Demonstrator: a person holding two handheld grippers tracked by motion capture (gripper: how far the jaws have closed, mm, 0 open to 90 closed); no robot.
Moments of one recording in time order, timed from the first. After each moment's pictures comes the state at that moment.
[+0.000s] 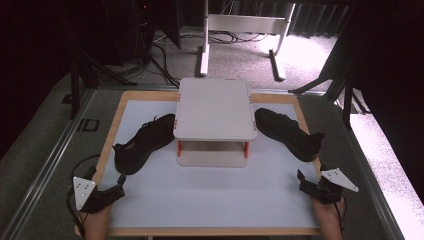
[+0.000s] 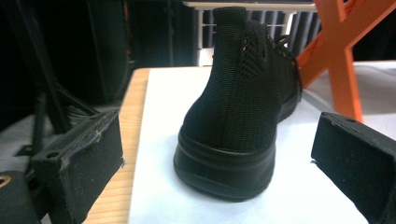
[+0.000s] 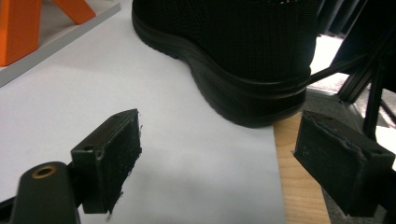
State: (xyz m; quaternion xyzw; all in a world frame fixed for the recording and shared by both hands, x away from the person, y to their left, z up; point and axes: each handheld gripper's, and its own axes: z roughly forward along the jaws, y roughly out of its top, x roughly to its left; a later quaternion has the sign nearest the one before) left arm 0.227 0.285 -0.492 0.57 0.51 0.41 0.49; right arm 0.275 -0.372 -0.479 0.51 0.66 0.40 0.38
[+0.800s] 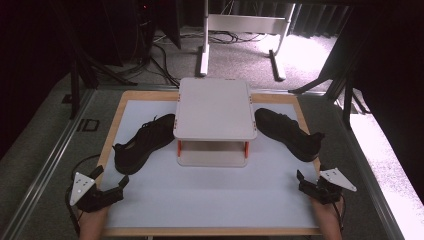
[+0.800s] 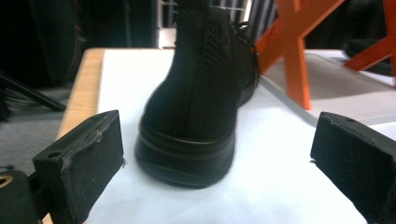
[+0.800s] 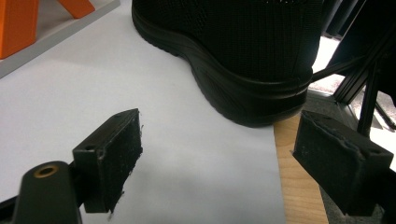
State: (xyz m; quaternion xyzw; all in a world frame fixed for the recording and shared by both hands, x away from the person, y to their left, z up) left arm 0.231 0.290 -0.483 0.62 0.49 0.33 0.52; right arm 0.276 -0.369 -0.479 0.51 0.67 0.38 0.38
